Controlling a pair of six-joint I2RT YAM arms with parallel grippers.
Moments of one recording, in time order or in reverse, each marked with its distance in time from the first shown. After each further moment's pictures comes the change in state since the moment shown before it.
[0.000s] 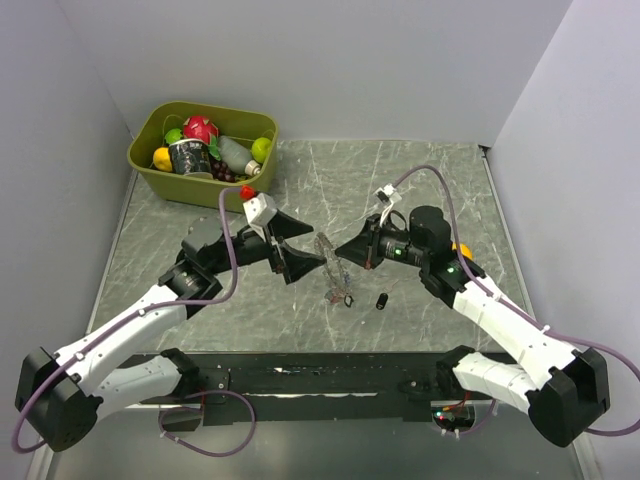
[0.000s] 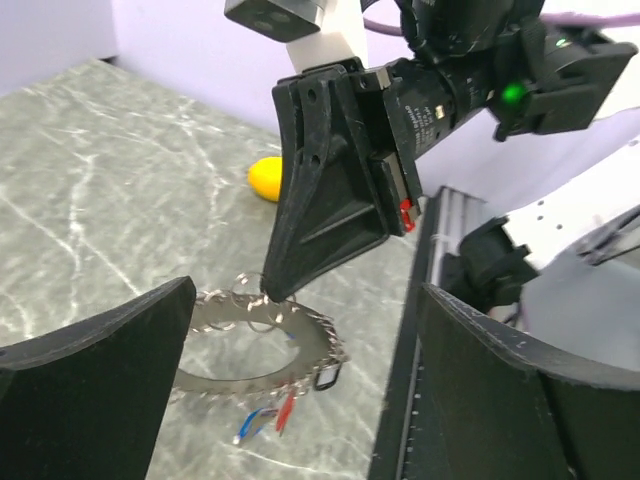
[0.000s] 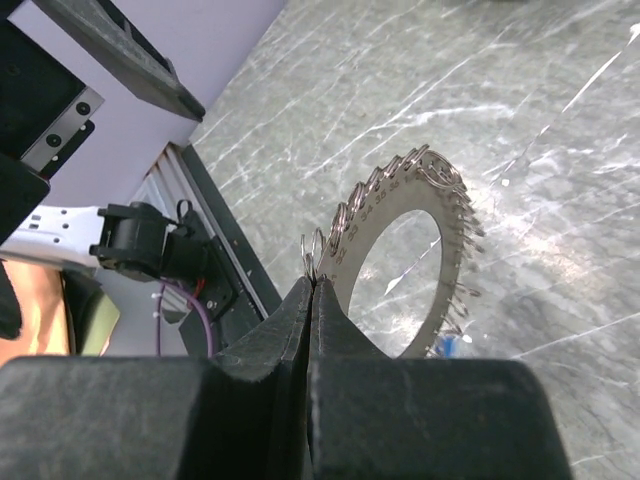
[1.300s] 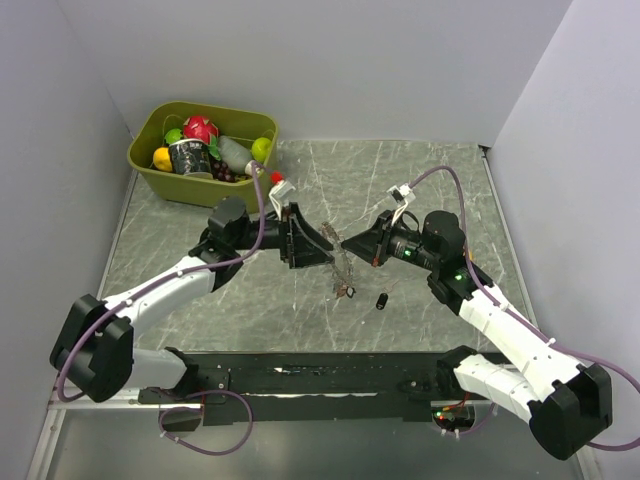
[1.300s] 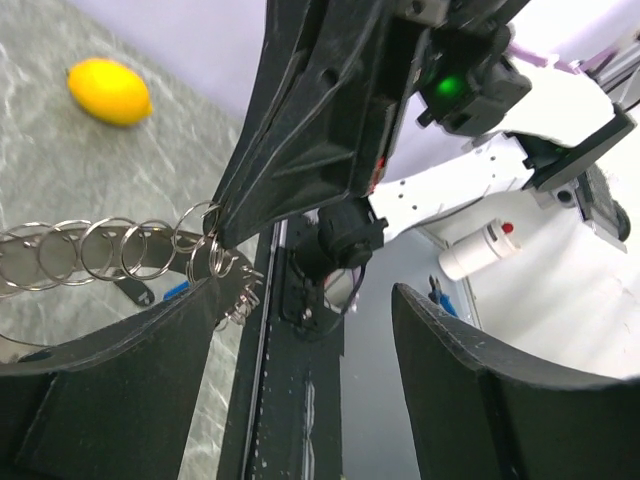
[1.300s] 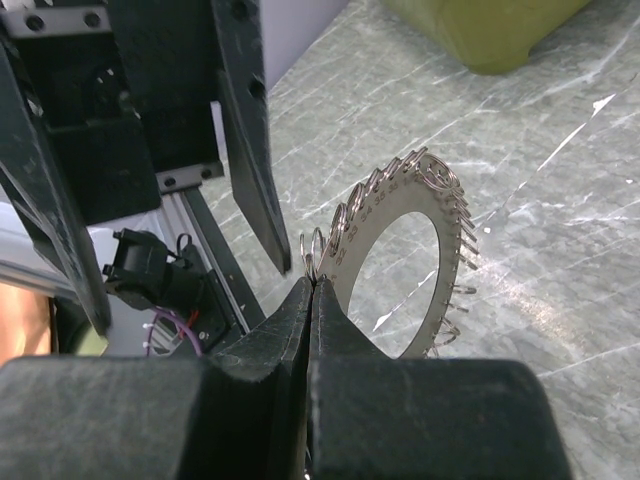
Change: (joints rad) left arm 0.092 0.305 0.059 0.244 0.390 -0.476; right arm -0.054 -0.072 -0.058 0.122 -0.015 0.007
